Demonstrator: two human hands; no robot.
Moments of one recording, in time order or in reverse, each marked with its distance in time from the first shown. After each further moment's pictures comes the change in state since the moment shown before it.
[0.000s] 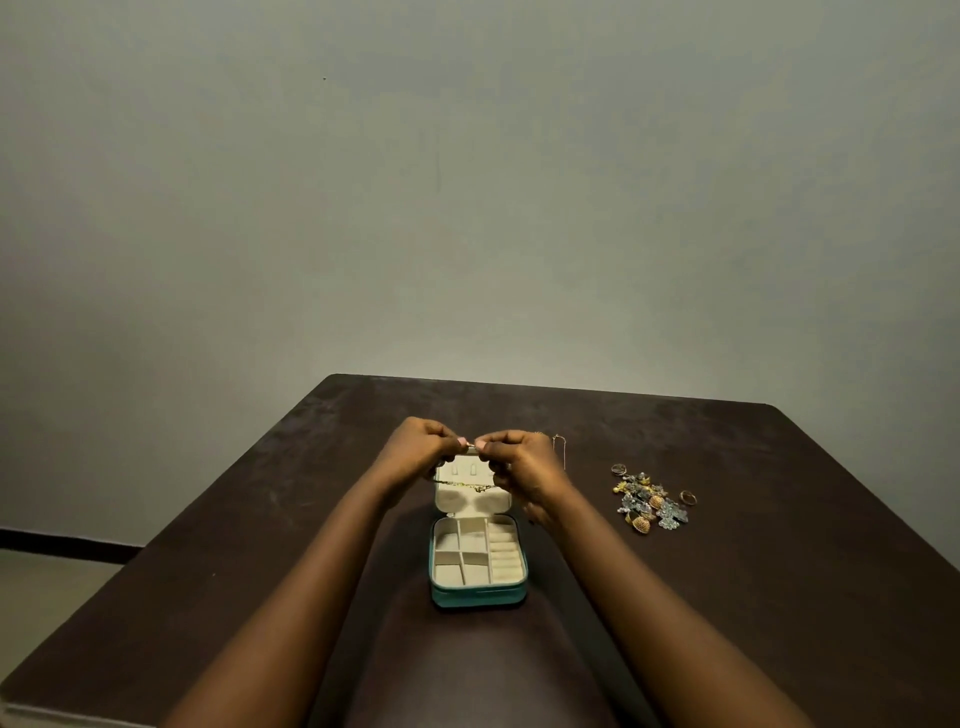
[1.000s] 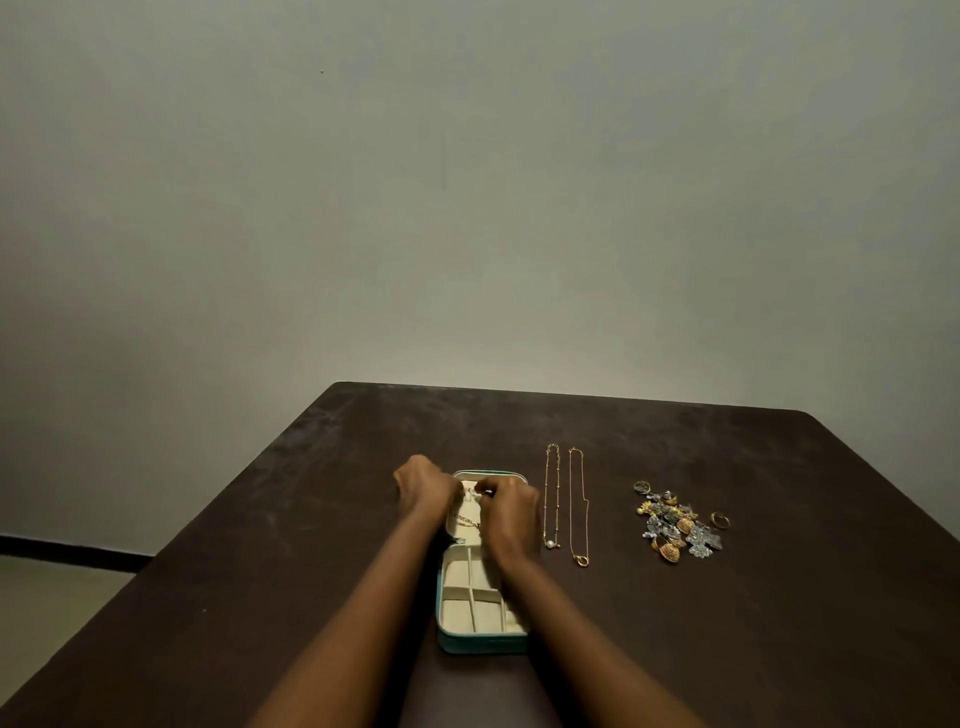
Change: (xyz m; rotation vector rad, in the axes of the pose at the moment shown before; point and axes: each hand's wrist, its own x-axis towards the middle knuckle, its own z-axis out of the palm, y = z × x) left_hand 0.039 -0.030 0.036 0.179 0.373 -0.403; right_hand 0.034 0.066 0.031 -0.747 0.377 -0.109
